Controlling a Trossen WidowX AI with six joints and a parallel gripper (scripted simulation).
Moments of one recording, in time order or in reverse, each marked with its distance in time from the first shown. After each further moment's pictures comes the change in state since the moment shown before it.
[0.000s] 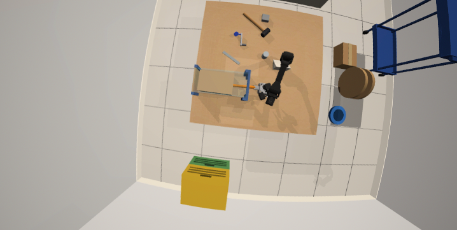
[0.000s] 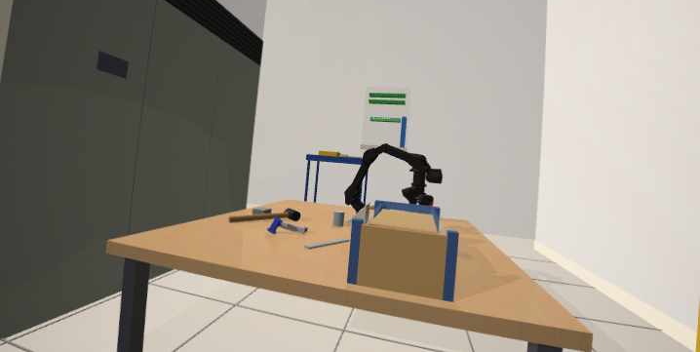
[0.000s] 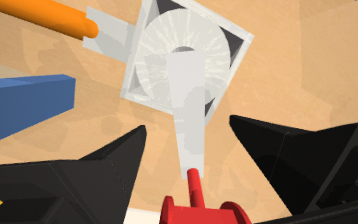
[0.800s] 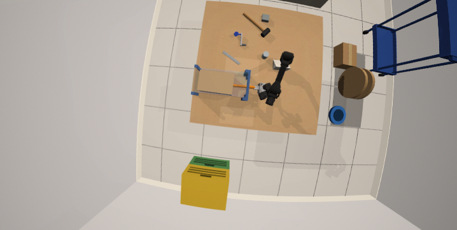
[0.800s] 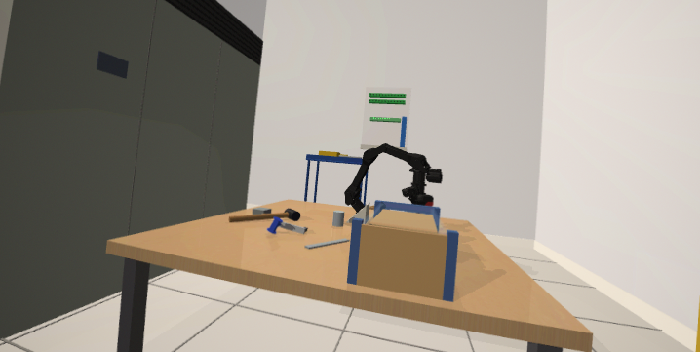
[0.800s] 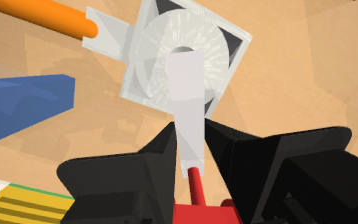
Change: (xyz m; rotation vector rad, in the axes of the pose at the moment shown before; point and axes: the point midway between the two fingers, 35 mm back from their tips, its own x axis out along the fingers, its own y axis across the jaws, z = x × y) arm 0.000 -0.001 0.000 0.000 0.001 -0.003
